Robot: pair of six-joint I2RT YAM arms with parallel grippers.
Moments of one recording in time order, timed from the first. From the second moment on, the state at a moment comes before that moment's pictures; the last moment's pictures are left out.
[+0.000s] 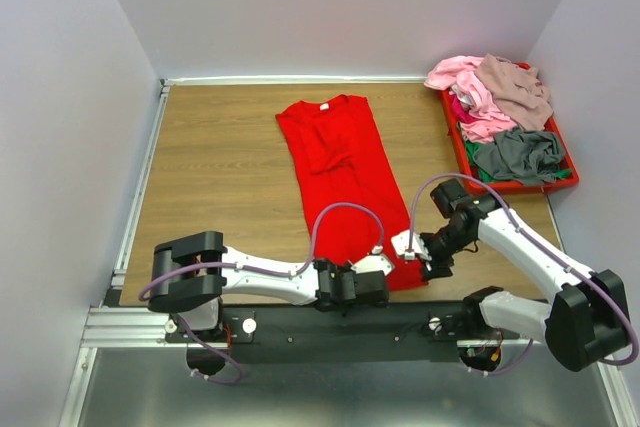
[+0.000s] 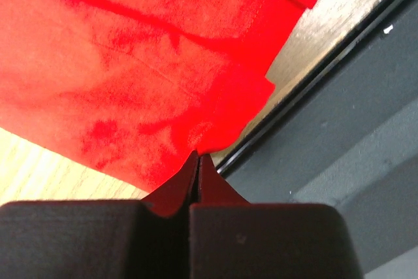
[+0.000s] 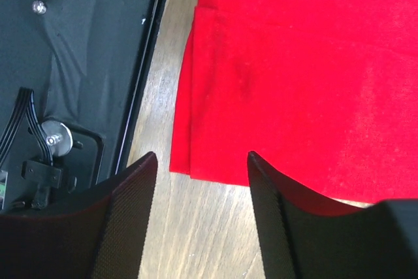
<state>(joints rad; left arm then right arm) -1.48 1.63 0.92 -0.51 -0.33 -0.53 0.38 1.14 0.70 -1.11 -0.65 -1.49</state>
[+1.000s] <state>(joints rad) -1.47 1.40 0.73 -0.35 -0.22 -0.59 0.62 1.27 0.69 -1.07 -0.44 -1.57</state>
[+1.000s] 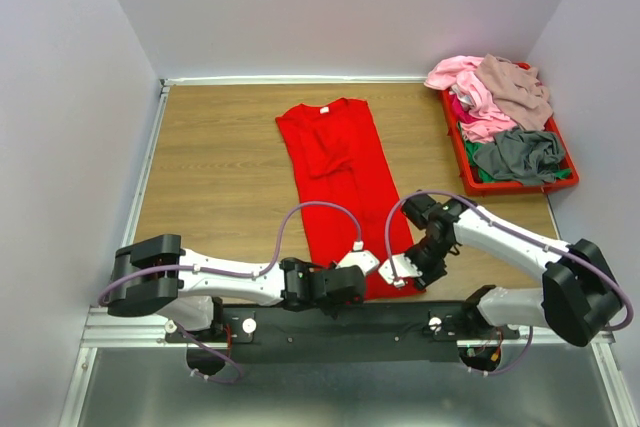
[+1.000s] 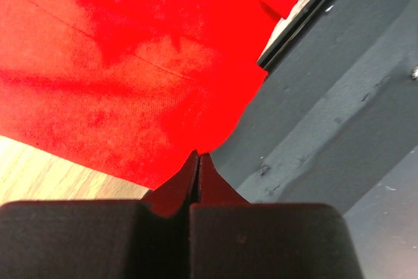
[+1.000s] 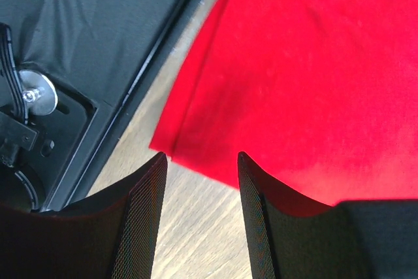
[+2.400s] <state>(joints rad) -1.20 1.29 0.59 -0.13 -0.01 -0.62 0.77 1.26 0.77 -1.10 -0.45 -1.58</state>
